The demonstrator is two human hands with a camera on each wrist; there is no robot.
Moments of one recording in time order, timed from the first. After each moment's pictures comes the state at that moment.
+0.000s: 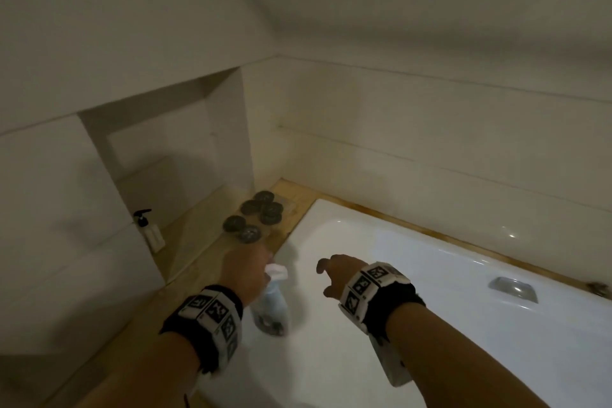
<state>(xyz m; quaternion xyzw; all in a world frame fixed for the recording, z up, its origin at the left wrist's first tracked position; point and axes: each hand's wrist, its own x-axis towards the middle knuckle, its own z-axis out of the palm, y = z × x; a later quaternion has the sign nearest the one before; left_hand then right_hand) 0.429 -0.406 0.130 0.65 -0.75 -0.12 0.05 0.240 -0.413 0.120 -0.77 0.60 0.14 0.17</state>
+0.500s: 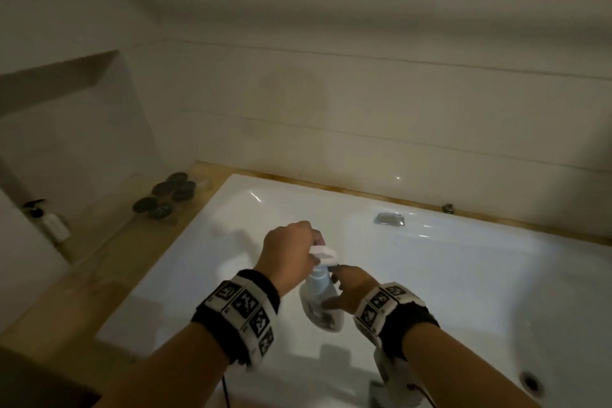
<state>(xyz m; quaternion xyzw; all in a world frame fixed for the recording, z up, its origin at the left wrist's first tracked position) 0.145 -0.203 0.170 0.46 -0.88 -0.10 0.10 0.012 -0.160 0.114 -0.61 0.72 -0.03 0.32</state>
